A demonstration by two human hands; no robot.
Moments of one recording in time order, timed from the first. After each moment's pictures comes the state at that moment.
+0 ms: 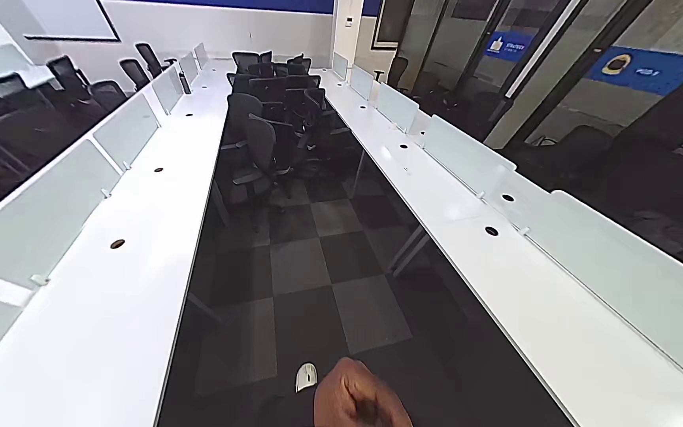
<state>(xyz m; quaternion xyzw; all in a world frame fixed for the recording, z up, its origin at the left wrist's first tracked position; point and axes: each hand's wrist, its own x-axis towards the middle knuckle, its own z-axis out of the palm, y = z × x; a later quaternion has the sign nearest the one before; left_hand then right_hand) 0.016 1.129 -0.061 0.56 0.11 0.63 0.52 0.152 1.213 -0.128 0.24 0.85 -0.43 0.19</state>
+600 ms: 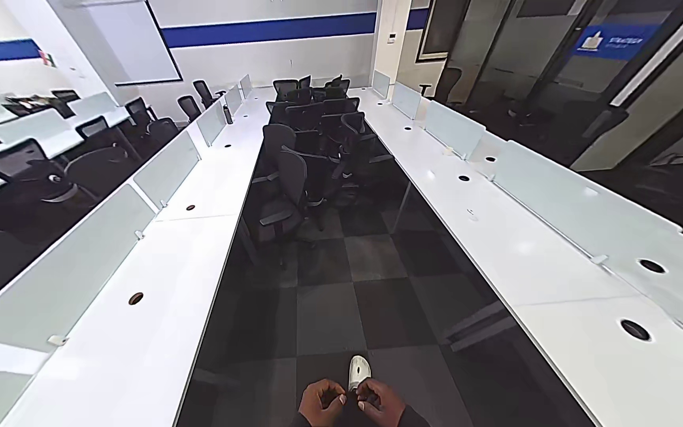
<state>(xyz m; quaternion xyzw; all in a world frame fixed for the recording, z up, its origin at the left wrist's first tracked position) -0.213 1.344 -0.280 0.34 0.70 0.45 0.44 -0.037 1.521 -0.329 0.23 0.79 -0.56 0.09</state>
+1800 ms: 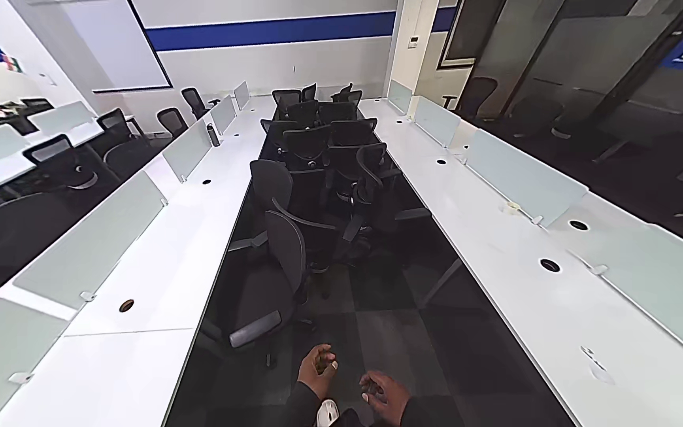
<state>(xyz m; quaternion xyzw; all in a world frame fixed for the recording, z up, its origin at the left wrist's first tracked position) -0.722 1.937 -0.281 0.24 0.72 0.52 0.40 -0.524 2.095 -0.304 0.21 0.84 -0.50 0.10</state>
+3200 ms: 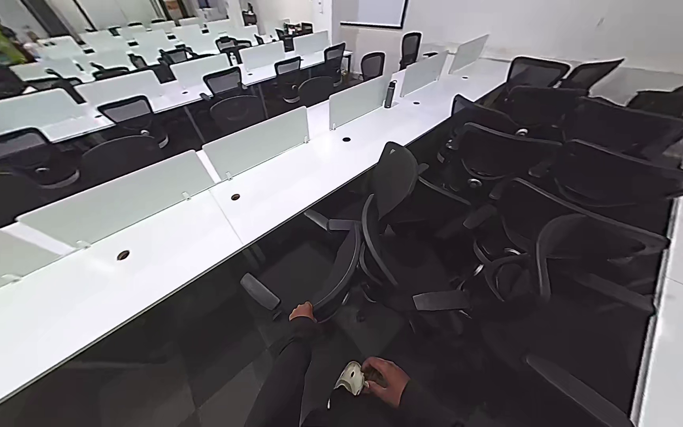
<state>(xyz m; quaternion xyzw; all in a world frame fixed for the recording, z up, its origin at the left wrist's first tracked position) -0.901 2.193 -0.378 -0.20 0.92 0.10 0.33 -0.783 2.479 -0.342 -0.21 0.83 -0.39 0.35</state>
